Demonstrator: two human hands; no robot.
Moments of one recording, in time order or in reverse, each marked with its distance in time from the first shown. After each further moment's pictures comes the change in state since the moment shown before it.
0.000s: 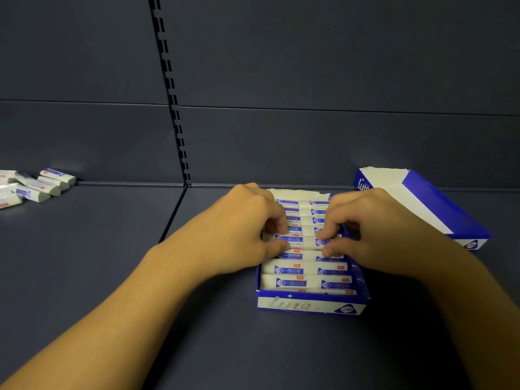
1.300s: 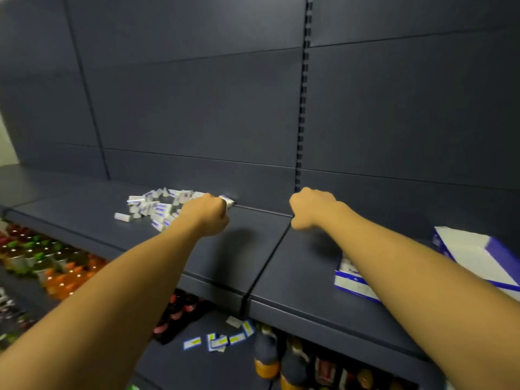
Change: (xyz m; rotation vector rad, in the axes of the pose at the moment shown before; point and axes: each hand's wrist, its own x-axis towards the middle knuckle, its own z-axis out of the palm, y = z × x) left_hand -0.181 -0.074 -0.112 0.539 0.094 -0.856; right_hand 0.064 -0.201 -0.032 -0.387 0.038 -0.165
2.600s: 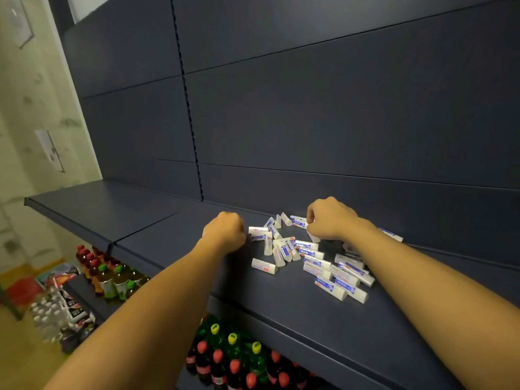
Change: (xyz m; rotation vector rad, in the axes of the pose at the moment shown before) left_hand 0.123 -0.395 0.099 -0.182 -0.112 -0.188; right_hand 0.308 -0.304 0.002 0.425 0.075 -0.028
